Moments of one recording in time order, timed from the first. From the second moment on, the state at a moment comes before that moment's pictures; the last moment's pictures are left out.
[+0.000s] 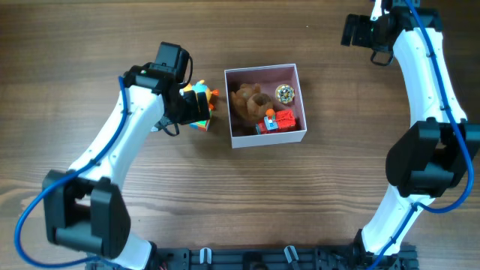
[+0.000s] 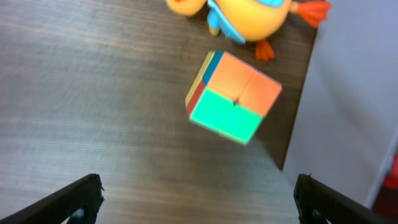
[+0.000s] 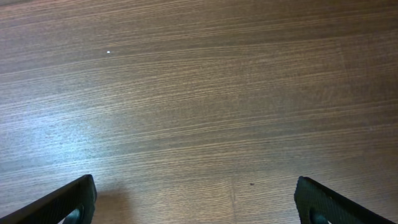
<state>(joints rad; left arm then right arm) -0.26 1.72 1.34 -1.01 0.02 -0.44 -0.05 2.06 1.92 -0.90 0.04 0.11</state>
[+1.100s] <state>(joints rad) -0.33 1.91 1.34 -0.86 -0.08 -0.20 -0.05 2.06 1.92 -0.90 0.04 0.11</state>
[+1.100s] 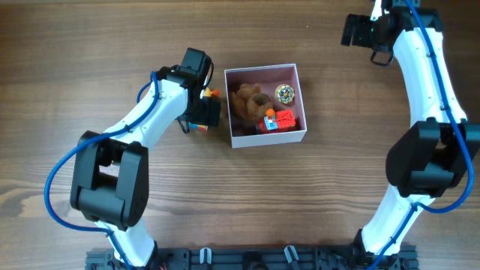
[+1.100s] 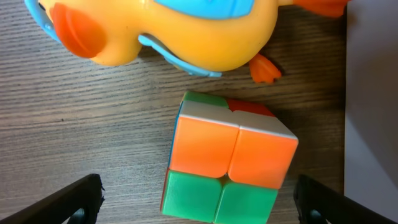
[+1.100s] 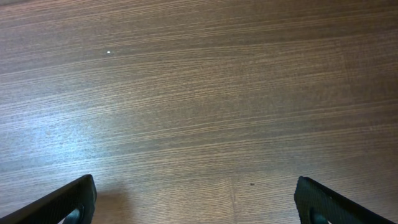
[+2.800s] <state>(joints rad) -0.35 1.72 1.41 -0.92 -0.02 -0.13 -0.05 2.06 1.92 -0.90 0.04 0.11</state>
